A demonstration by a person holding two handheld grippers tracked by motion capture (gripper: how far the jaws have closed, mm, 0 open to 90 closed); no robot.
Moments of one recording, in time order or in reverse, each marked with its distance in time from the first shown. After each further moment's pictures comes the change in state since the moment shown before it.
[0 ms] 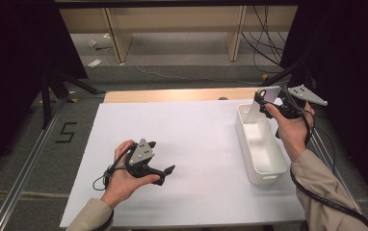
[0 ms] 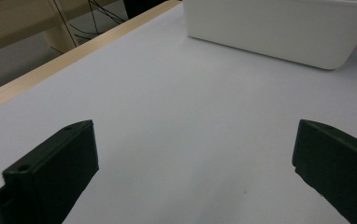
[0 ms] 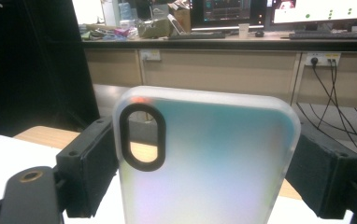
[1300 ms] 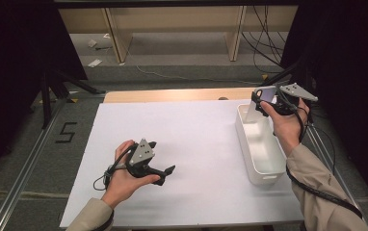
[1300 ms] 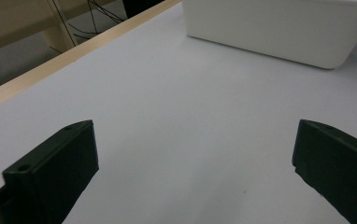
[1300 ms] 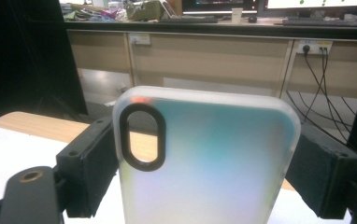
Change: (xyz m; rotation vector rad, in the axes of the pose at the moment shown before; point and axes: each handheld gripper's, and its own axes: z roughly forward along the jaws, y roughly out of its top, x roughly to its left) left arm 0.000 0.000 0.001 0.002 -0.004 -0.001; right arm -0.004 -0.007 0.022 0.062 -0.042 -0.023
